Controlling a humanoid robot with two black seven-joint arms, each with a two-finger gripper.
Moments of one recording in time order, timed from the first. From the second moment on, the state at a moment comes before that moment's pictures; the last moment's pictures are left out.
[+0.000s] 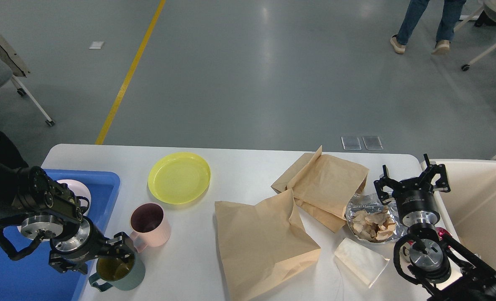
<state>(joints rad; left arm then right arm) -1.58 0.31 1.36 -1.39 -0.11 -0.25 0.03 0.24 -0.27 1.03 0.95 0.09 0.15 0.51</state>
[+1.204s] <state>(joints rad) -1.51 0.29 1.35 -1.38 -0.09 -0.16 0.05 0.24 -0.27 1.03 0.95 0.09 0.15 0.51</state>
